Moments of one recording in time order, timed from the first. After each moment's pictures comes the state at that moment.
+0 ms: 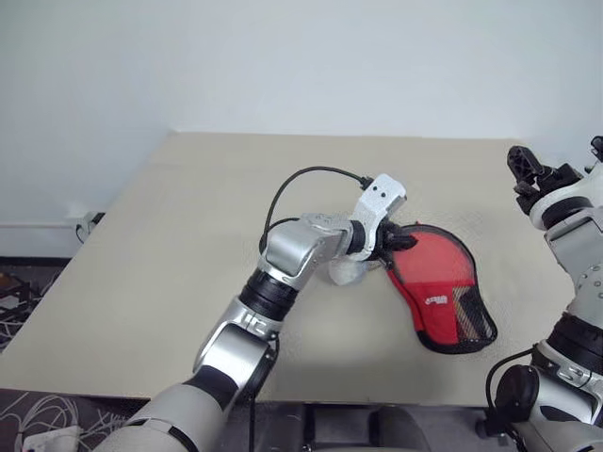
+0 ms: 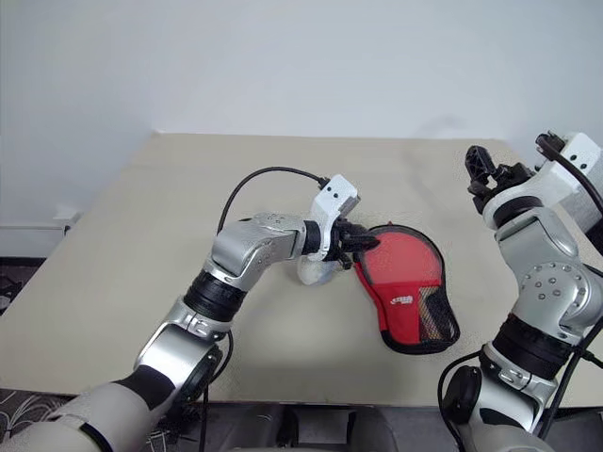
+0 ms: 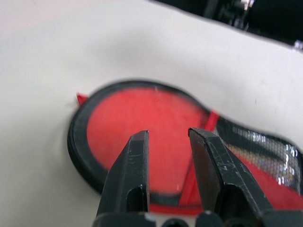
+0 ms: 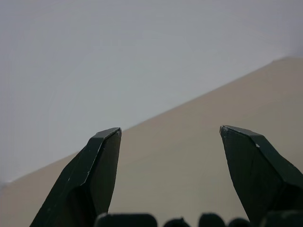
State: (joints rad) left arm -0.88 0.02 -0.29 0.19 -0.31 0.90 -0.57; right arm -0.57 -0.35 -0.59 -0.24 0.72 0.93 -0.06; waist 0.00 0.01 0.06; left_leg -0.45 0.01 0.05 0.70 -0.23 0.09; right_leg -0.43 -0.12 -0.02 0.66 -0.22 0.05
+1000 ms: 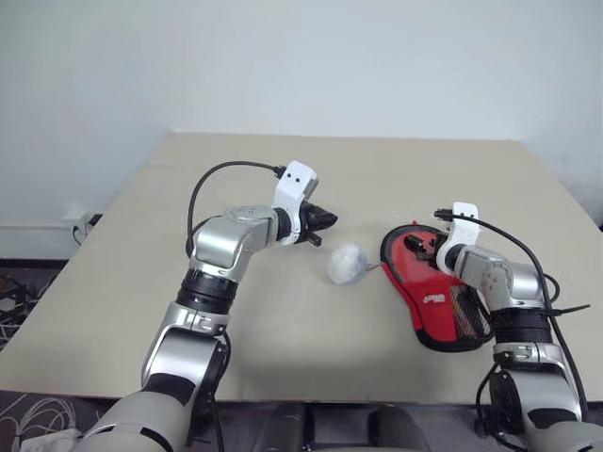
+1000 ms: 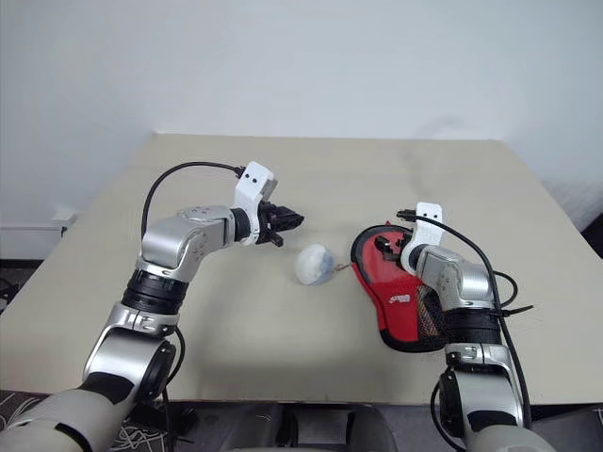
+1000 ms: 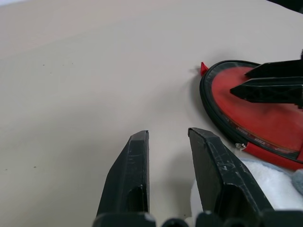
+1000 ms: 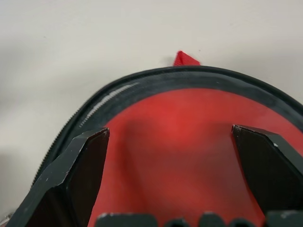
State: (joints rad) left arm -0.81 0.29 -0.15 0.19 -0.29 0.89 -0.57; right arm -0.59 -0.33 -0.14 0.33 0.40 0.84 0.16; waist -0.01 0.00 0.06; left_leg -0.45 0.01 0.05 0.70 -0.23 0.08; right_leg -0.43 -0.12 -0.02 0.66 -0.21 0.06
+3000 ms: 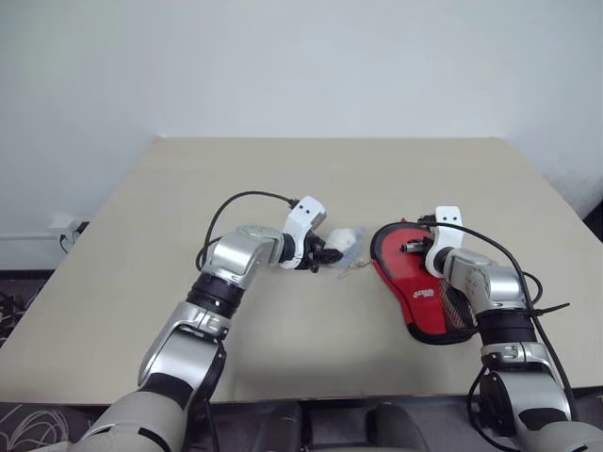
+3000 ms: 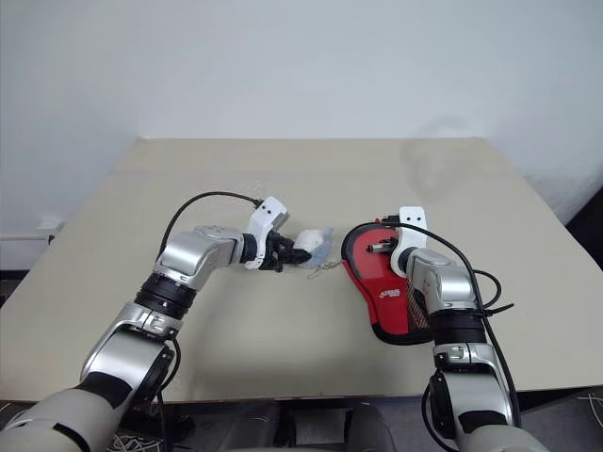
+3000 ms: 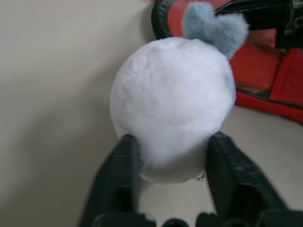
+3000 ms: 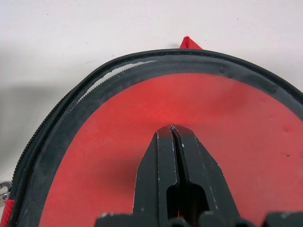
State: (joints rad) left arm -0.82 0.29 -0.26 0.44 -0.28 0.83 -0.74; right arm -0.59 -0.29 -0.08 0.35 0.24 0.79 0.26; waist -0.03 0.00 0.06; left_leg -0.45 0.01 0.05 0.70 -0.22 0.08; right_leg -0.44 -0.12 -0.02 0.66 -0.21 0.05
